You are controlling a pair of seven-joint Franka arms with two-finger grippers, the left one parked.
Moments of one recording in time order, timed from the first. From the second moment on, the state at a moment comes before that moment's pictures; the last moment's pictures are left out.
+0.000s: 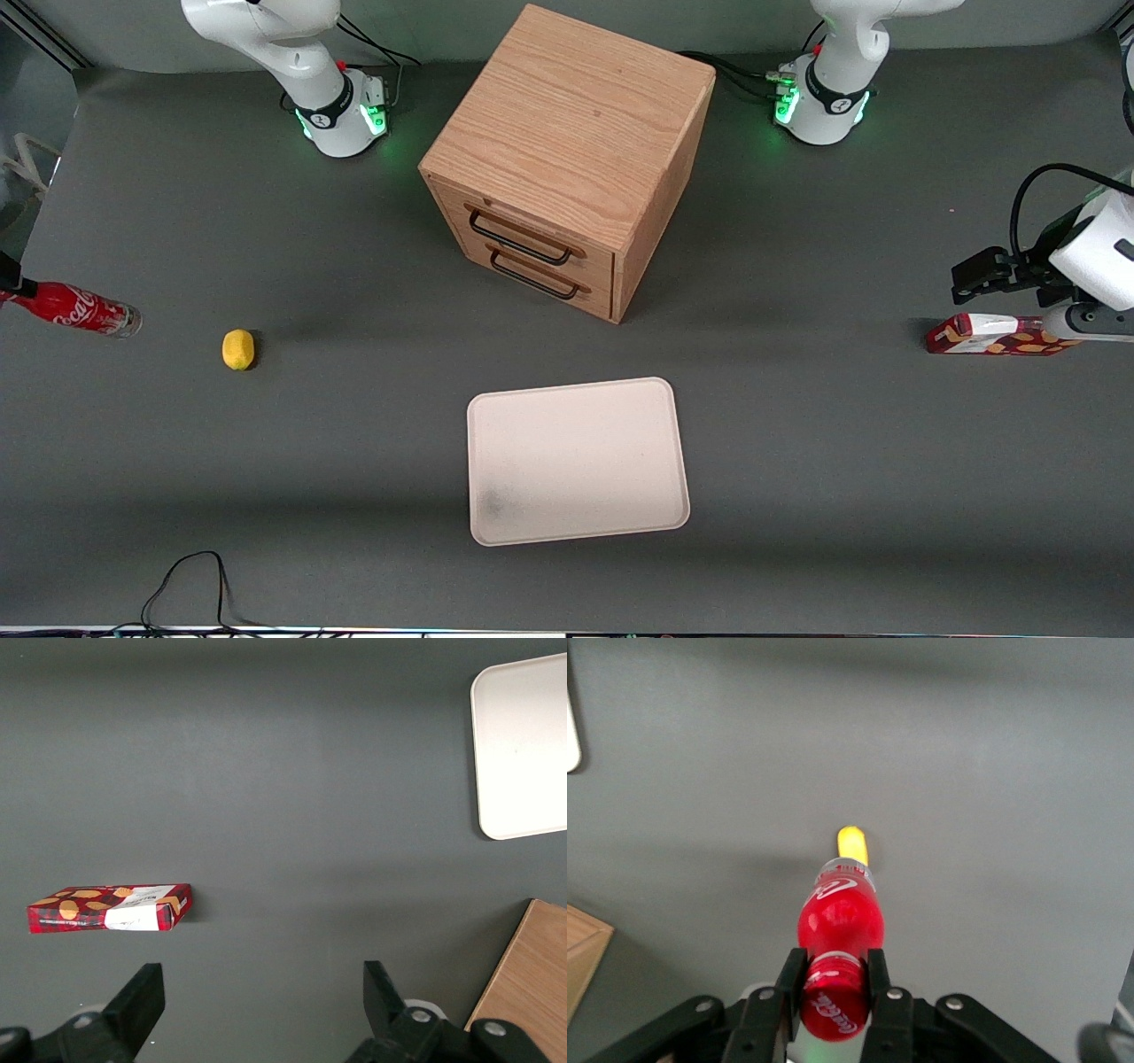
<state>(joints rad) 0.09 0.23 -0.37 -1.28 0.04 1.39 -0.31</state>
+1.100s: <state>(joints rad) 0.28 0.86 0.01 -0.87 0.05 1.79 0.50</state>
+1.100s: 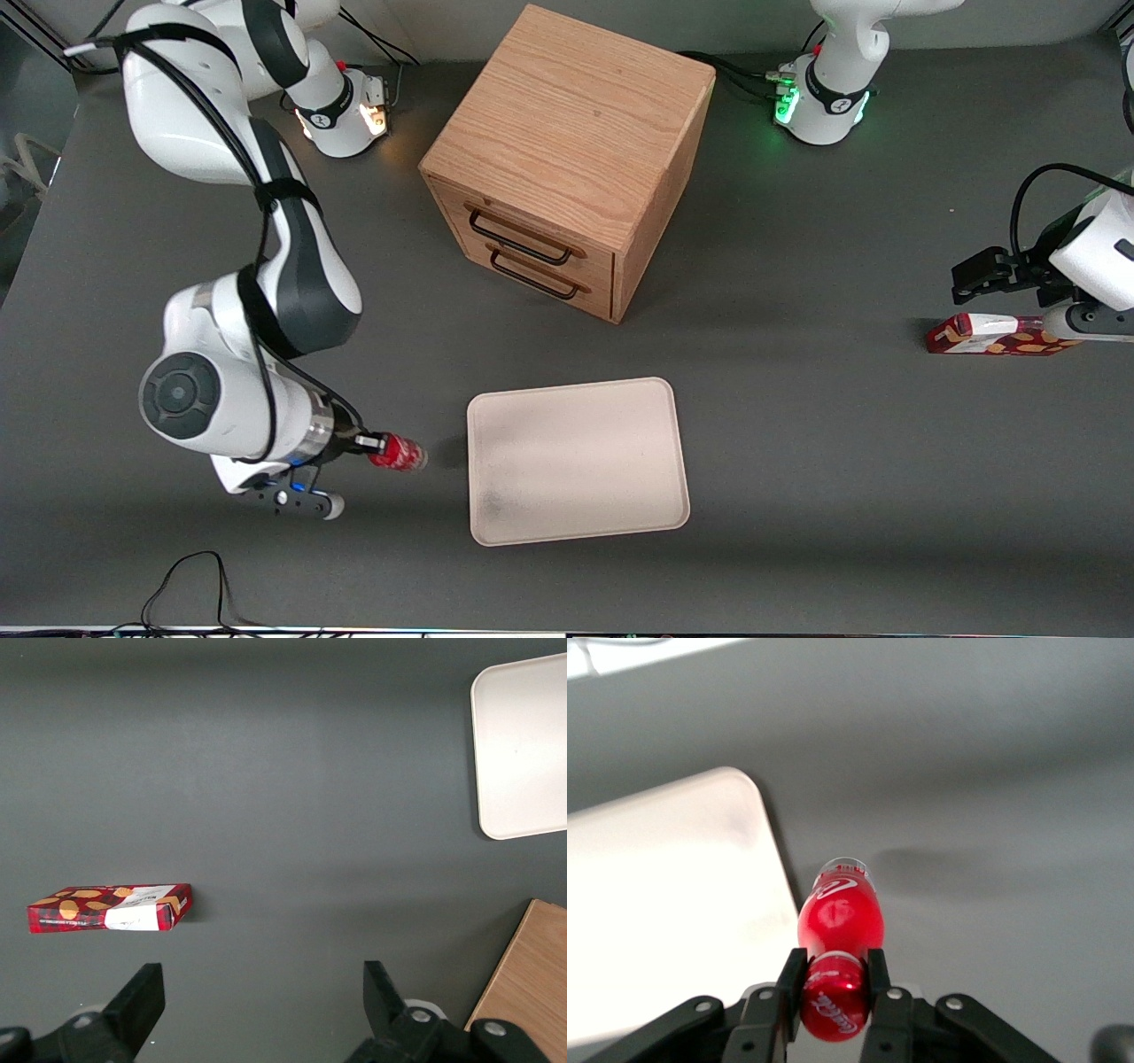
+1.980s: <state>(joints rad) 0.38 0.96 0.01 -0.85 0.04 2.05 0.65</state>
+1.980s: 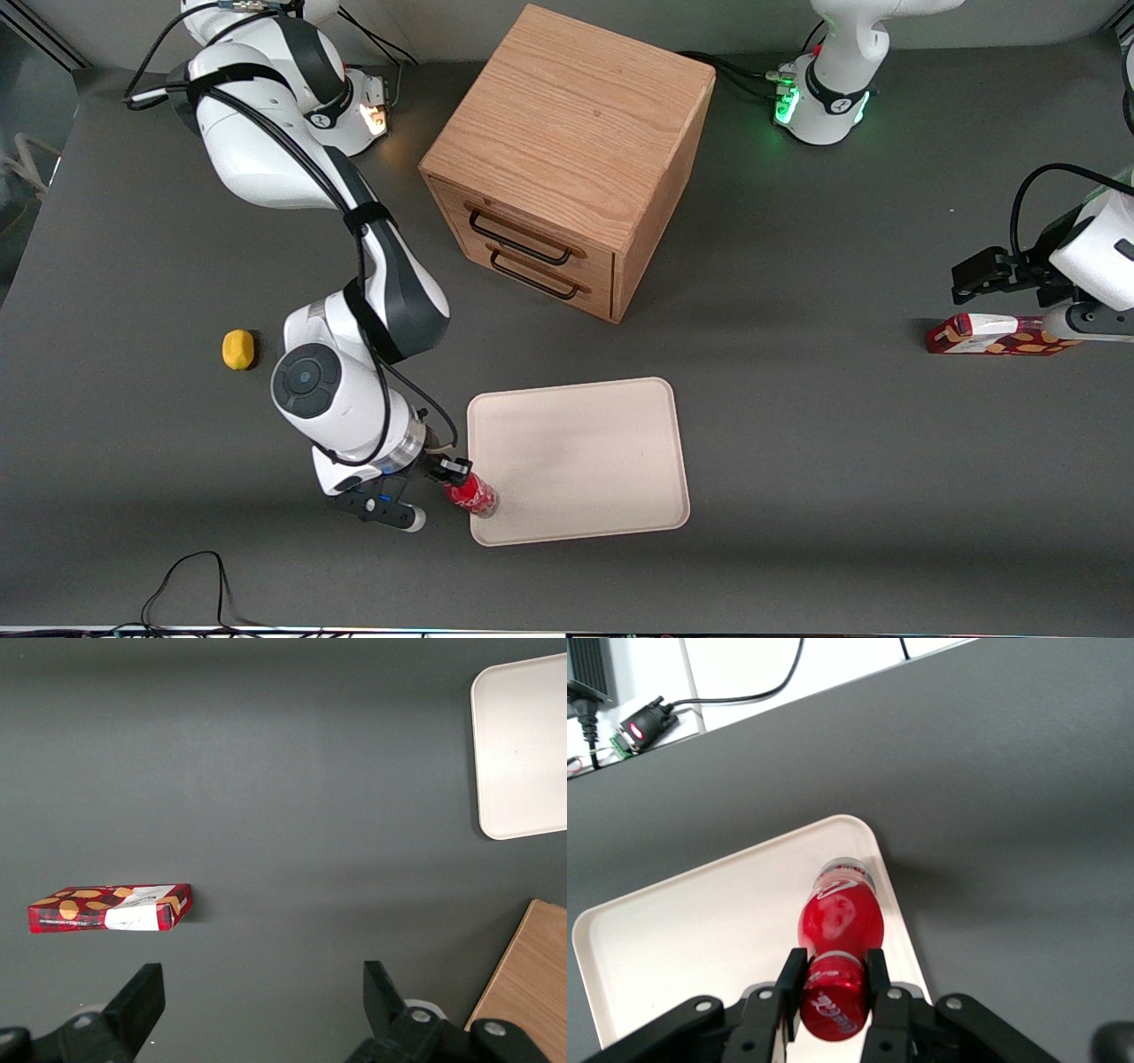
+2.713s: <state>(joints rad) 0.41 1.00 0.01 -0.85 0.03 2.13 0.67</state>
